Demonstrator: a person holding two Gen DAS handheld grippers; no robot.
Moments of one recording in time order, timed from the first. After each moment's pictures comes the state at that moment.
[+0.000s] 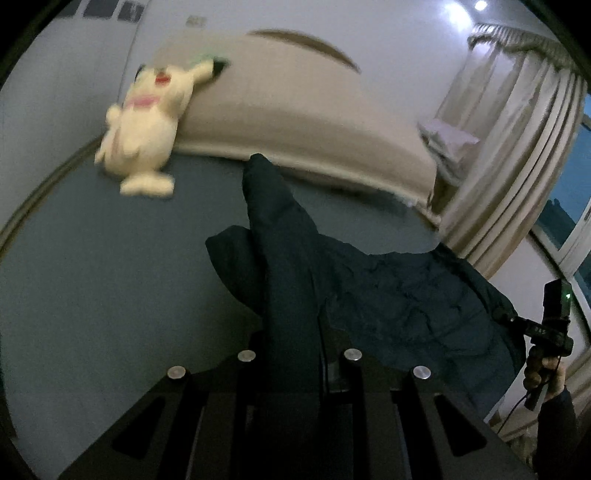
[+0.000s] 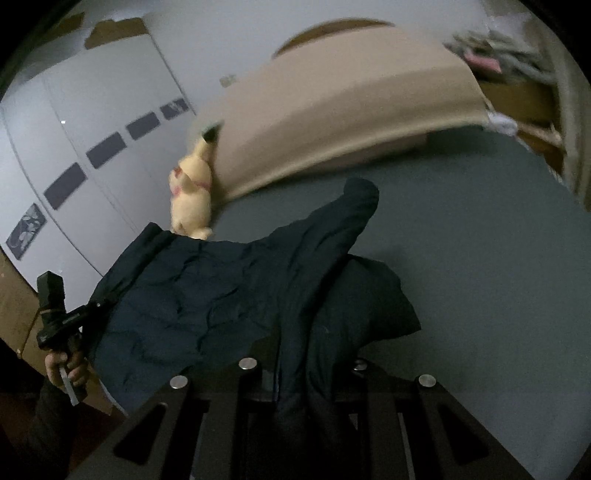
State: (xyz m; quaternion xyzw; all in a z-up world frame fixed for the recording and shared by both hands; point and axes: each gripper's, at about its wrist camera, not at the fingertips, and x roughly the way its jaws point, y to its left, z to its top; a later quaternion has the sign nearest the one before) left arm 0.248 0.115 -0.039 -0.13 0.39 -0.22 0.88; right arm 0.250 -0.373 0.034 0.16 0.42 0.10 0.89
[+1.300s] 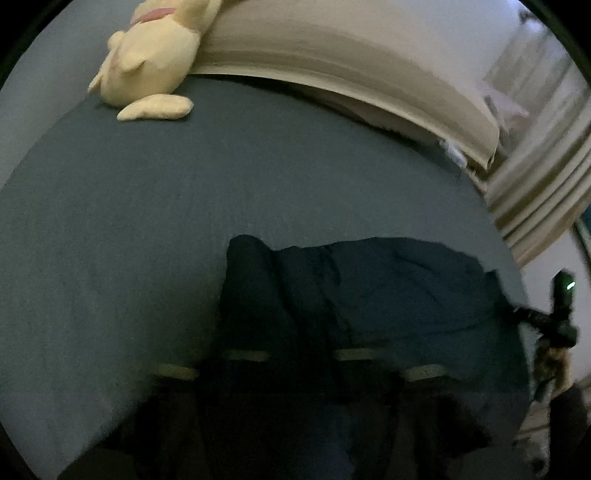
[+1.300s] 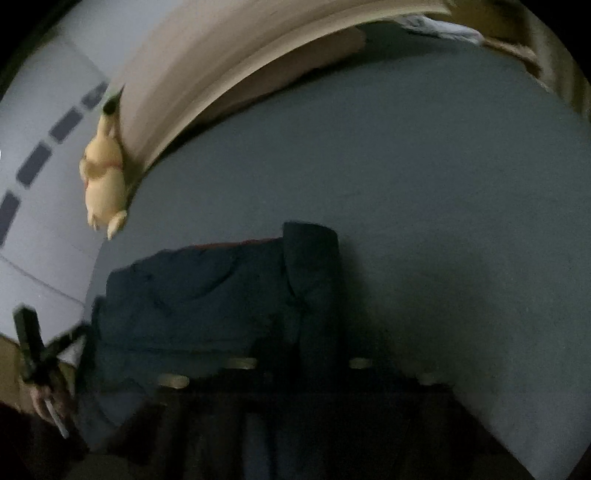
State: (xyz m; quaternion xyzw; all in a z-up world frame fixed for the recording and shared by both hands) left arm 0.347 0.100 -0.123 -0.11 0.49 -0.17 0.85; right arm 0.345 -0.420 -0.081 0.19 0.52 0.03 0.83
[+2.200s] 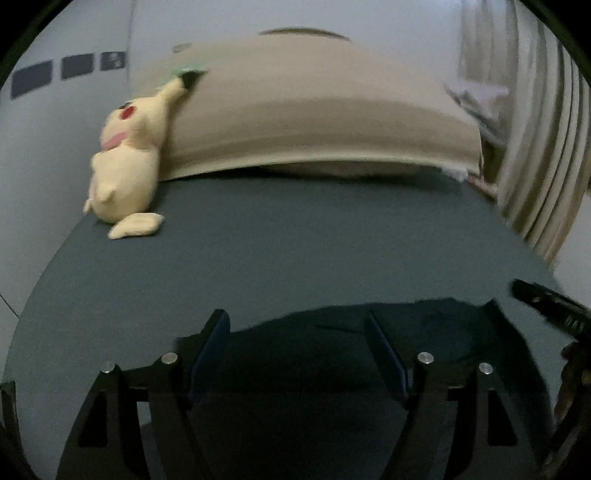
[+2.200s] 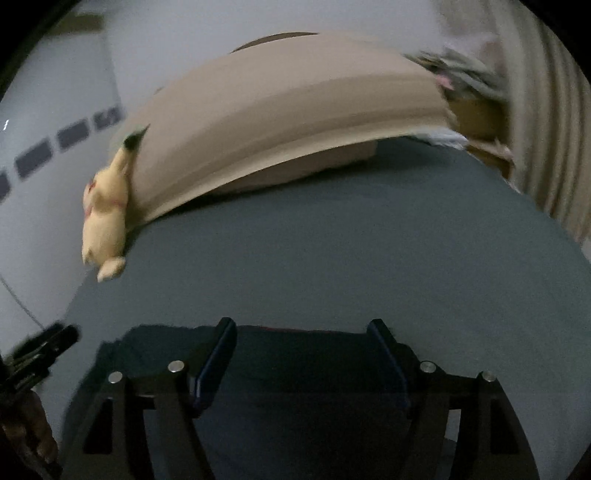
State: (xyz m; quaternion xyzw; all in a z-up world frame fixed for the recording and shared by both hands) left arm 0.312 -0.037 -0.059 0.01 0.37 -0.12 0.92; right arm 0.341 -0.312 -0.011 0.10 0.39 -0.05 0.91
